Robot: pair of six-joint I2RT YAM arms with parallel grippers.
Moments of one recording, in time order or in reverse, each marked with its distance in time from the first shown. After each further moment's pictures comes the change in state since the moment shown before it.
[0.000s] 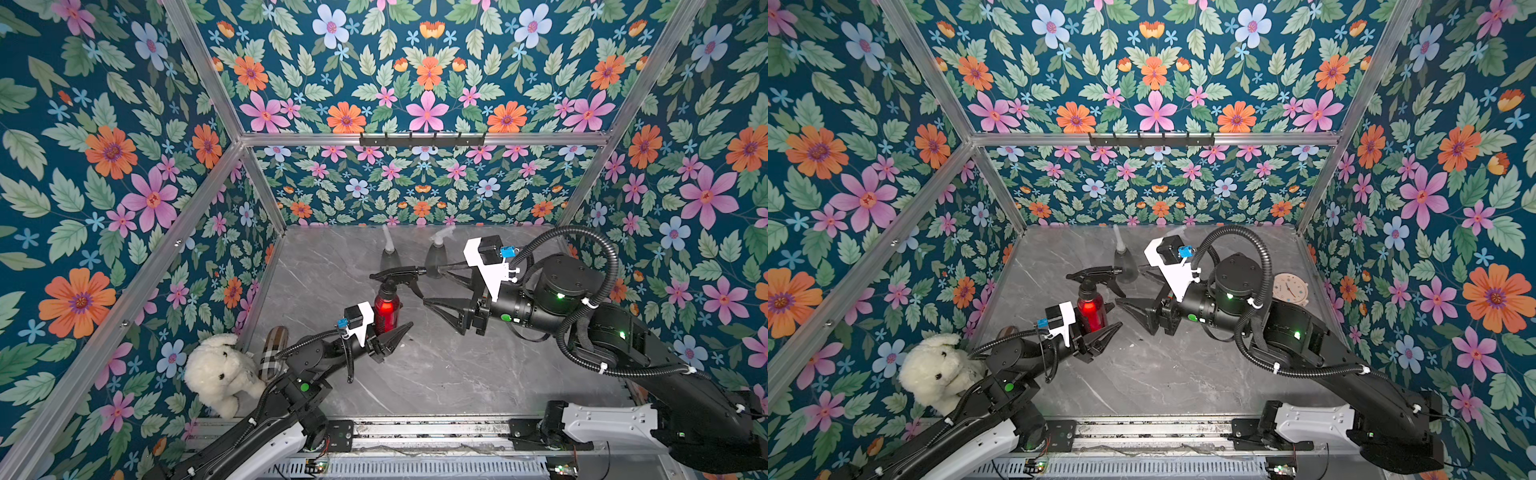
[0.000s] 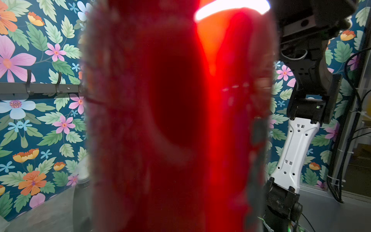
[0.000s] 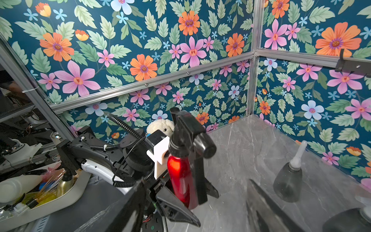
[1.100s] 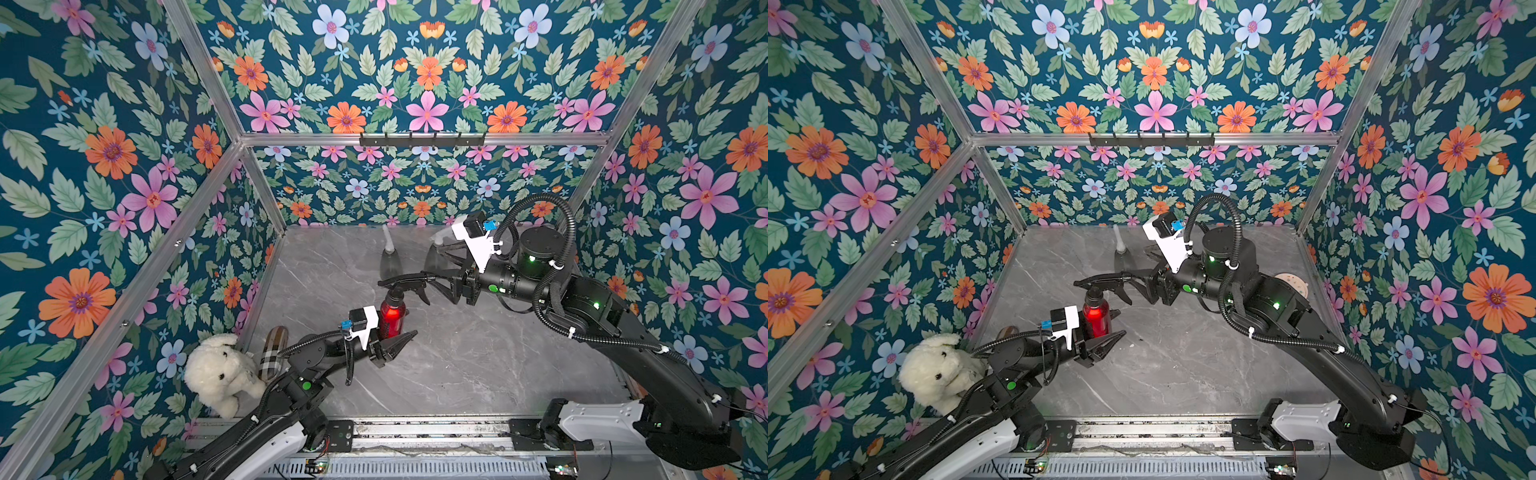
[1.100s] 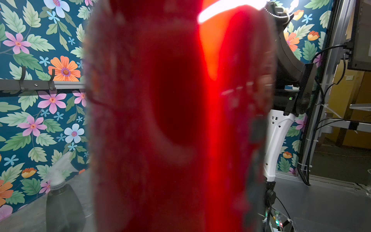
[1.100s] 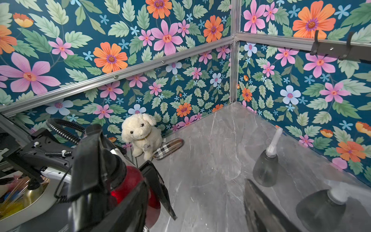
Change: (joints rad) left arm 0.000 0.013 0.000 0.016 0.108 -0.021; right arm -0.188 0.093 0.063 -0.051 -0.134 -0.025
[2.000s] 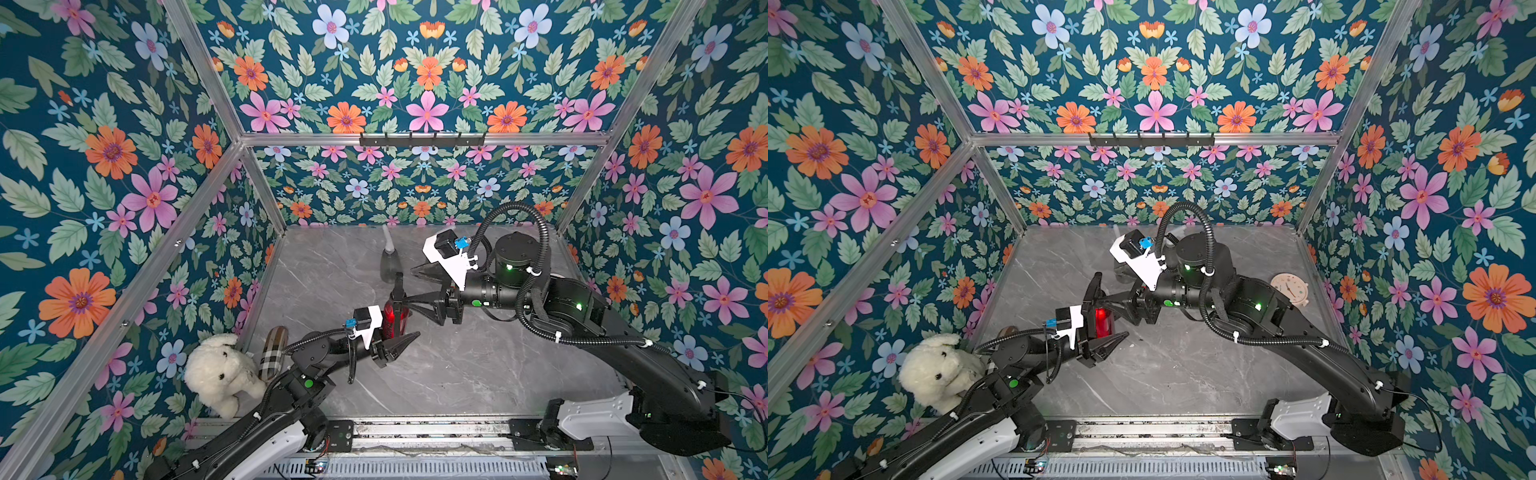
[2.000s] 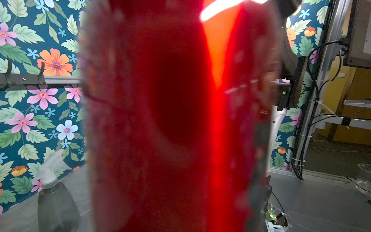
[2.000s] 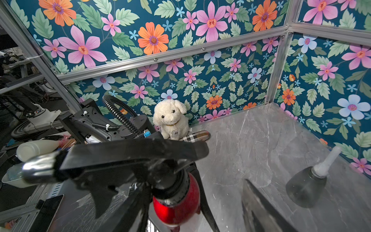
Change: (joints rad) left arm 0.000 0.025 0.010 -0.007 0.026 0.000; right arm 0.122 0.052 0.041 -0.031 -0.074 -0.068
